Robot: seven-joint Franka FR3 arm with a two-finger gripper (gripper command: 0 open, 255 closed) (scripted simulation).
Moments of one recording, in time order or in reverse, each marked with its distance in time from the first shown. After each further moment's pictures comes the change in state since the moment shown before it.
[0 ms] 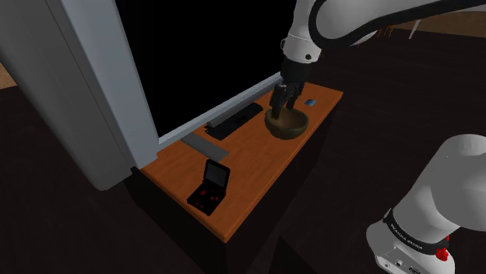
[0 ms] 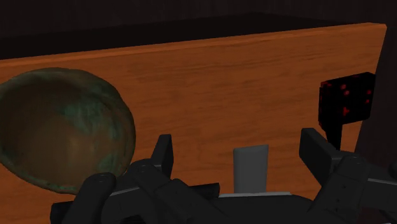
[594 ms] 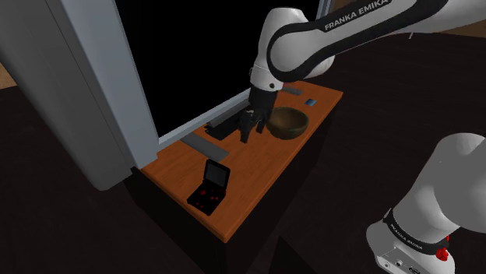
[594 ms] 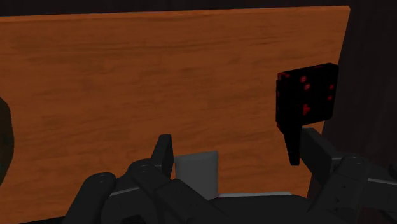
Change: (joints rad) arm 0.086 0.256 0.045 0.051 0.145 0.195 -0.028
